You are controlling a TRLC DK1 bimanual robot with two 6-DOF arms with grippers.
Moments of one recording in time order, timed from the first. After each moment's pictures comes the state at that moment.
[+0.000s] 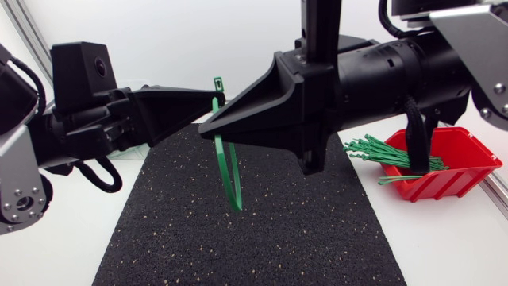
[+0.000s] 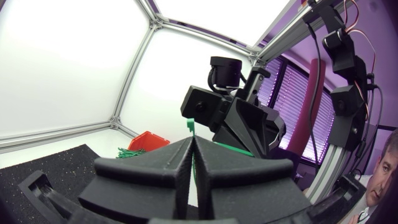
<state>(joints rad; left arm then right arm) -0.40 1.17 0.65 0.79 1.00 -0.62 0.68 1.26 1.12 -0.22 -1.03 1.26</state>
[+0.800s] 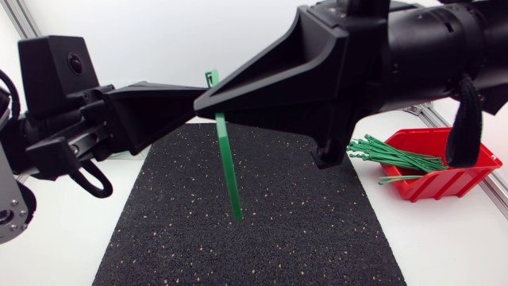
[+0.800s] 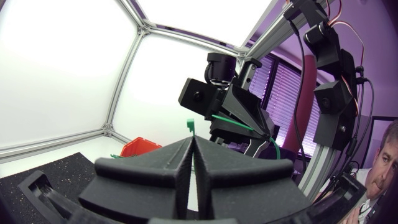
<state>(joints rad) -0.43 1.09 0.63 0.79 1.00 -0.63 0.71 1.18 1.16 -0.24 -1.01 1.30</state>
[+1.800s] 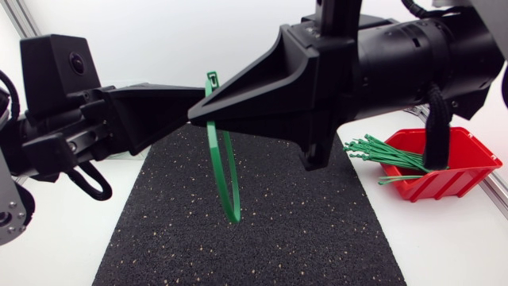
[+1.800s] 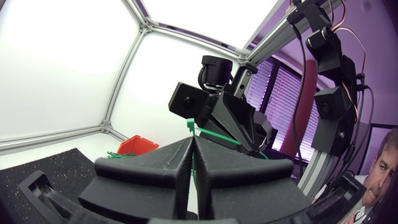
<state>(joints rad) -0.45 1.08 0.63 0.77 0.98 -0.67 0.71 1.22 1.13 -0.19 -1.01 1.31</state>
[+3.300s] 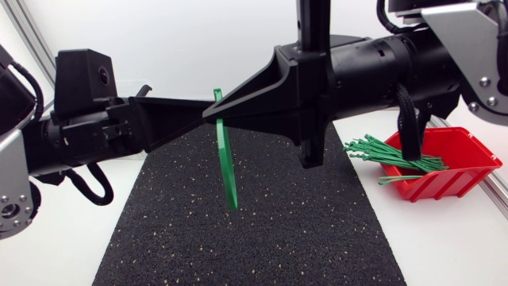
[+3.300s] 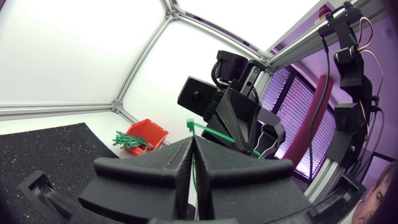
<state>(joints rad) -0.41 1.11 0.63 0.64 0.97 -0.69 0.64 1.28 1.13 -0.18 -1.02 1.36</state>
